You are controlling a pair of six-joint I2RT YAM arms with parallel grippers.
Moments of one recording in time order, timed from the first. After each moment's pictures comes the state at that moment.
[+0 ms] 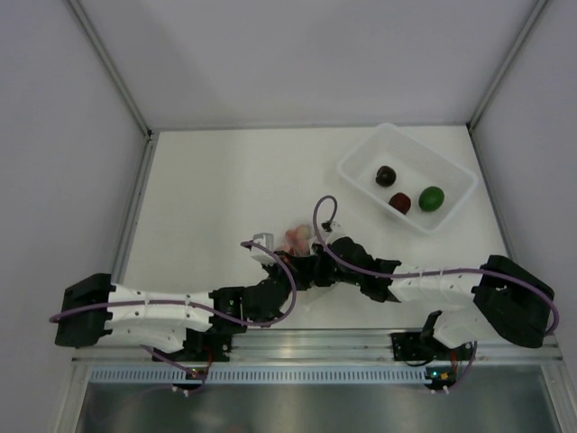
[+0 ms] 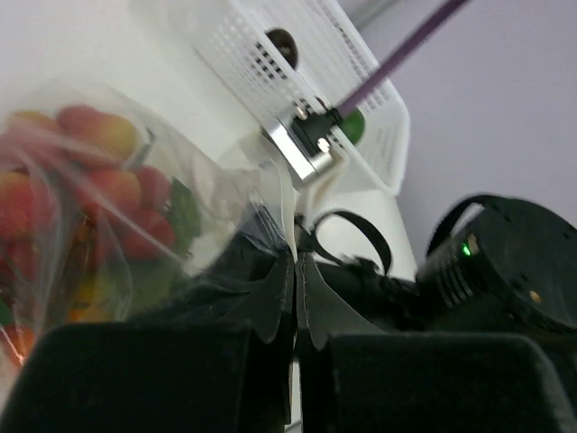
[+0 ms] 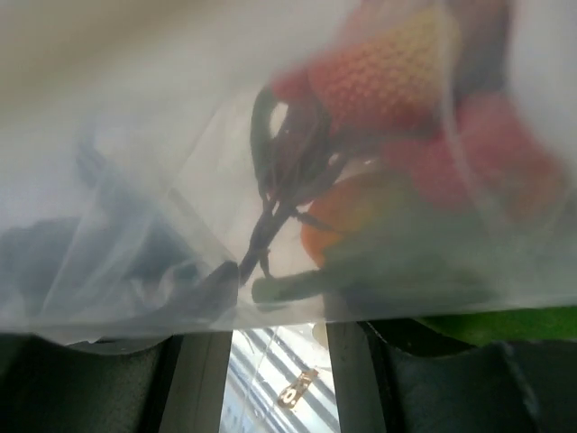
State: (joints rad) left arm -1.43 1.10 0.54 0.37 -0.95 -0.98; right arm 1.02 1.32 0.52 0.27 -0.04 0.95
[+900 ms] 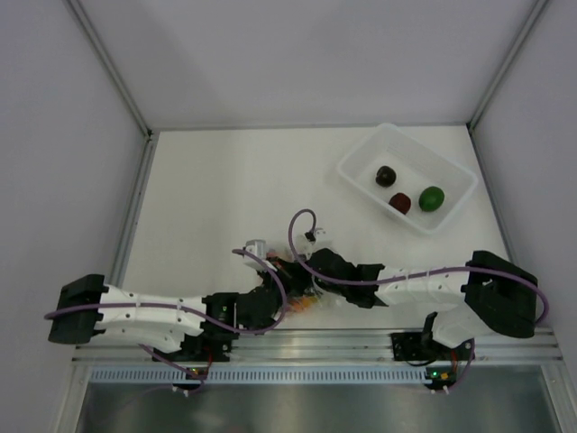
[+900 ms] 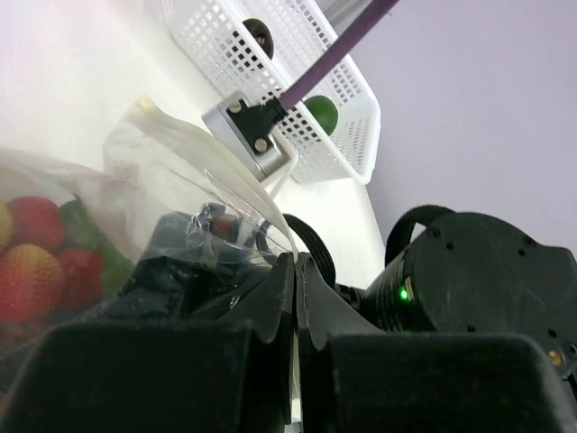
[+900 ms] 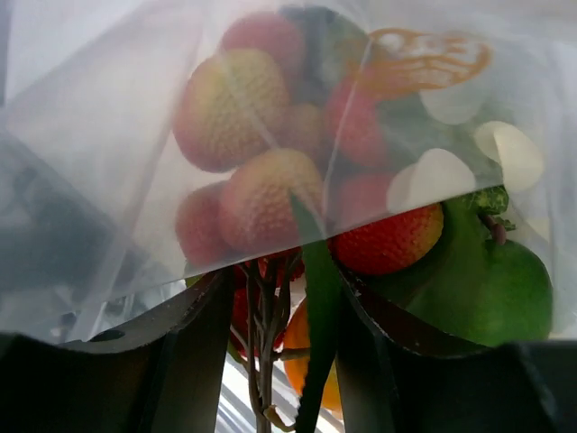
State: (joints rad) left arm -1.51 1.05 0.51 0.39 -0.98 -1.01; right arm 1.17 1.41 0.64 0.15 0.18 0.90
